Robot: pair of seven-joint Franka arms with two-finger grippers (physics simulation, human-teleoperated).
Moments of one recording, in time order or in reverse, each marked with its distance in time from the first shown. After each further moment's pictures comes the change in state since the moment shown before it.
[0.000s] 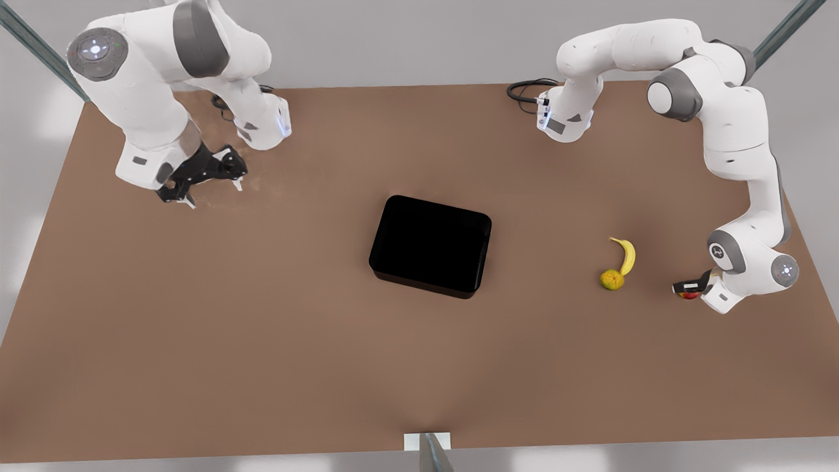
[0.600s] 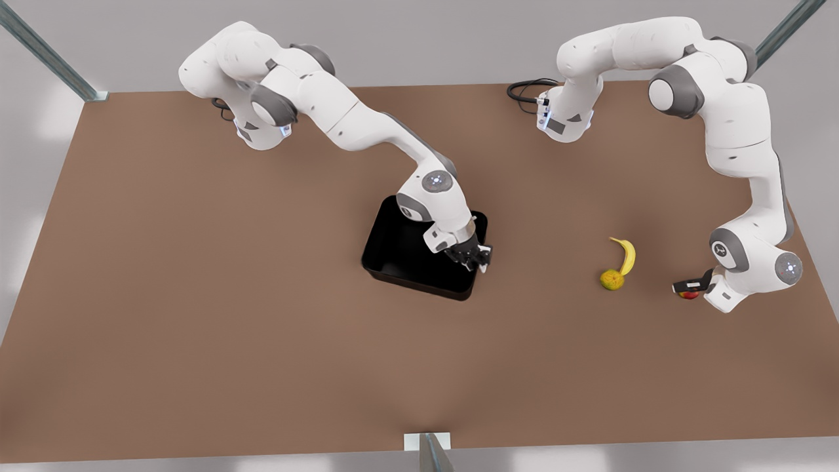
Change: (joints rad) left arm 0.006 -0.018 -0.005 -0.009 -0.006 -0.005 -0.006; right arm 0.795 1.100 -0.036 0.347 -0.044 1.233 1.515
